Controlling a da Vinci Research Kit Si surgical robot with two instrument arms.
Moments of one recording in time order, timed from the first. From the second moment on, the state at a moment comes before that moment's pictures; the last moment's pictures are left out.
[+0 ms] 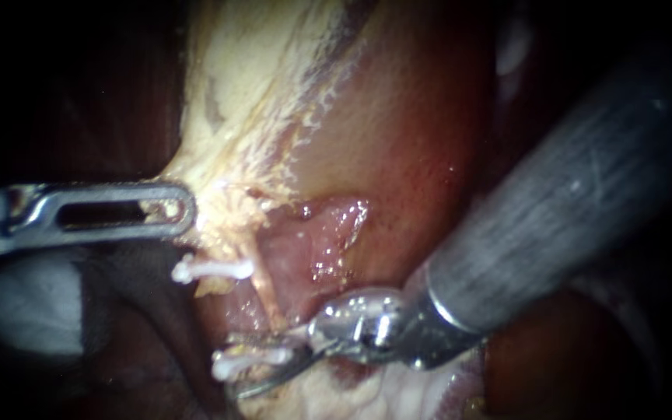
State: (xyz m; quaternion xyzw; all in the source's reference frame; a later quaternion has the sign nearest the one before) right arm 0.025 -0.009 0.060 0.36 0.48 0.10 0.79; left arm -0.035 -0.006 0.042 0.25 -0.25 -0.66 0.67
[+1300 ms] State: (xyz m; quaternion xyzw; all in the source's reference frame) right arm 0.008 0.001 0.051 0.17 0.56 0.06 0.81; left arm -0.037 -0.007 0.047 0.24 -0.26 -0.66 0.67
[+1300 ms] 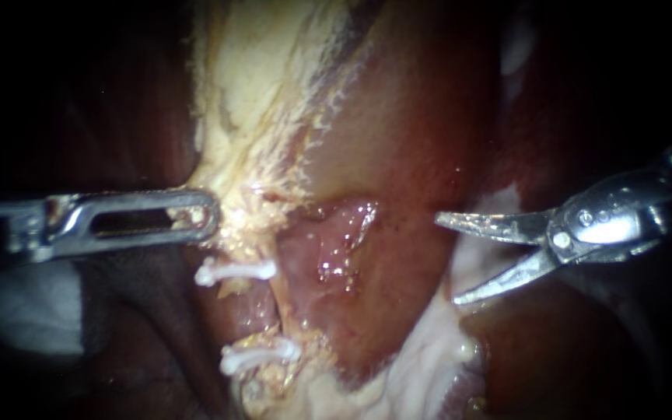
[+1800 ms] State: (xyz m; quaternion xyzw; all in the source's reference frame) right arm 0.008 0.001 0.051 0.17 0.57 0.06 0.81; left arm -0.041 -0.008 0.048 0.25 -0.26 -0.65 0.67
